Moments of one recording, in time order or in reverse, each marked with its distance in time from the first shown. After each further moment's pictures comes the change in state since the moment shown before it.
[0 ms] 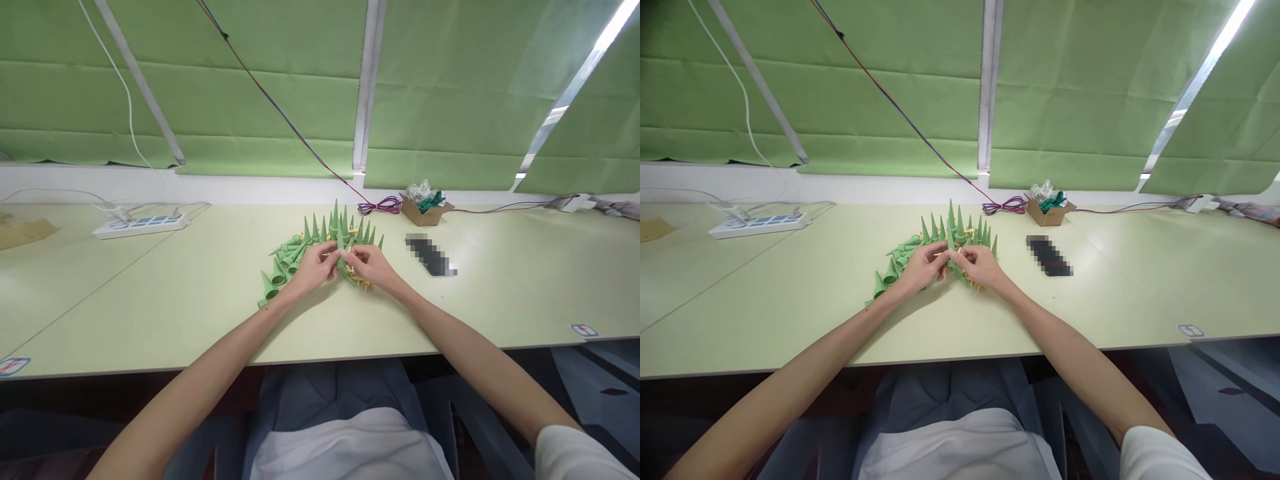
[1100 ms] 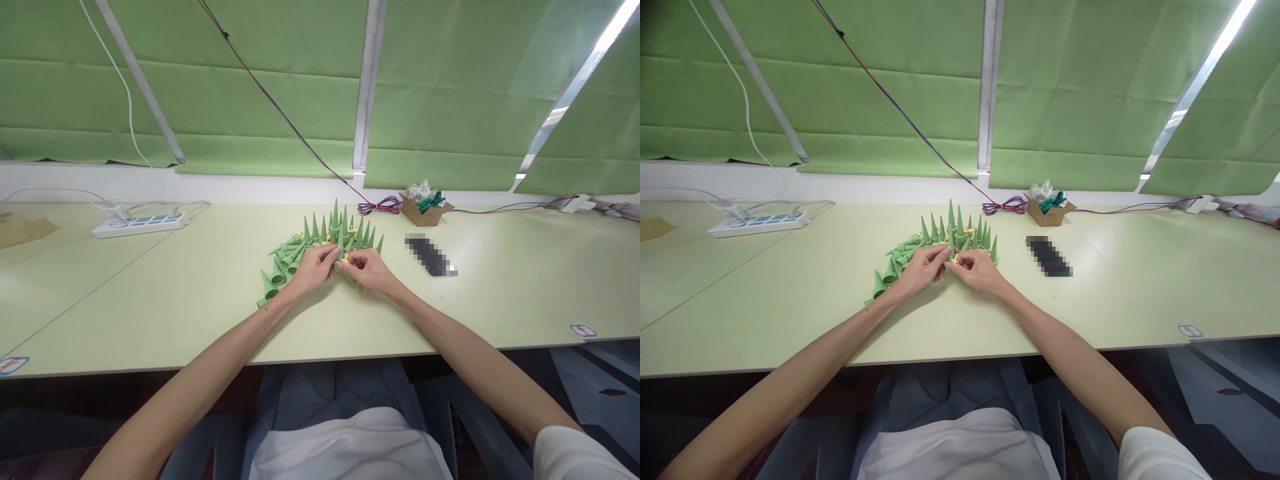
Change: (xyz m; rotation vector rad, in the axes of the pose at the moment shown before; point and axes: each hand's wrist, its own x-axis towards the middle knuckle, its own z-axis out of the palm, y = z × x) left_hand -0.002 -0.002 -0.002 0.097 -0.033 0.057; right_hand -0.008 -0.006 0.003 -0.060 -0.061 -0.006
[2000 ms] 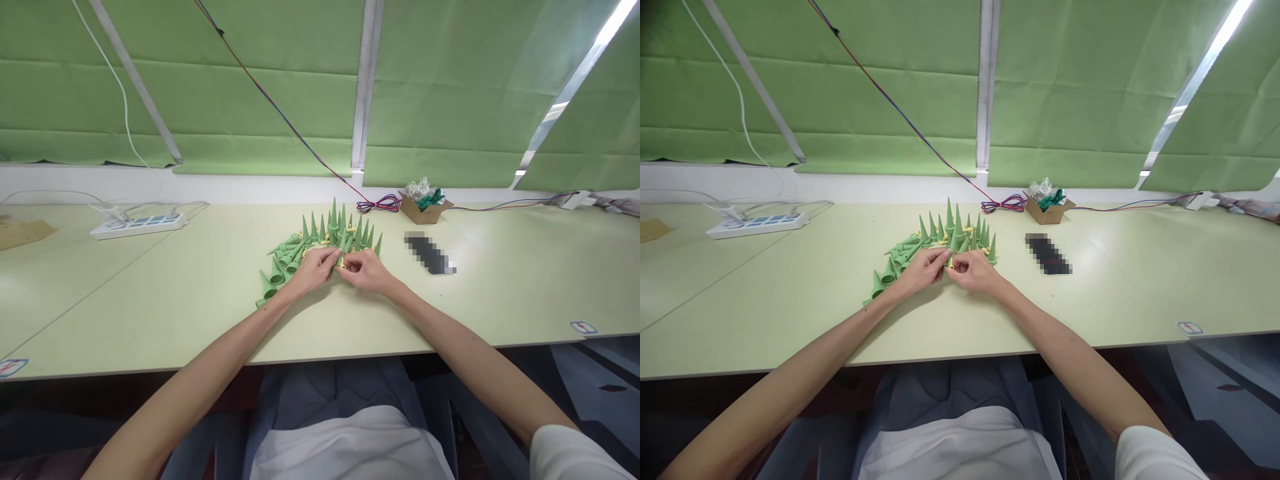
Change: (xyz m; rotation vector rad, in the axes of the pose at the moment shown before) left_hand 0.002 -0.003 -0.002 0.113 -0.087 0.034; right_hand 0.003 0.000 0.003 -0.200 0.006 -0.126
